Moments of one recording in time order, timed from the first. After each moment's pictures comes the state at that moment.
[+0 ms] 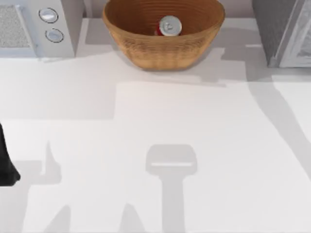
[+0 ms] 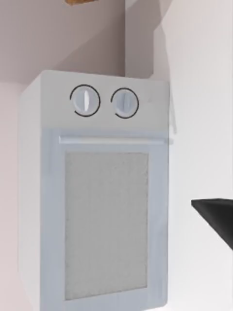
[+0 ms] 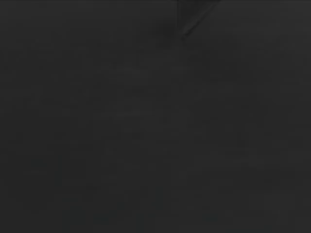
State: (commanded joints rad) left arm 0.00 0.00 0.00 0.00 0.00 0.00; right arm 0.33 1.42 1.84 -0.40 0.39 0.01
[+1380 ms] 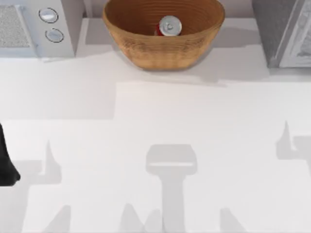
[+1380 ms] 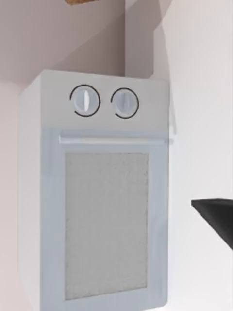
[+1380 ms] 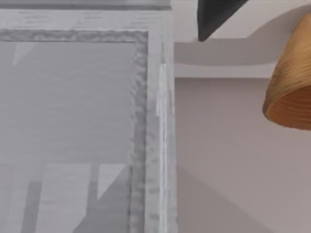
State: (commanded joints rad) left arm 0.00 0.00 0.00 0.00 0.00 0.00; right arm 0.08 0.33 0.39 -0.10 0.09 0.00
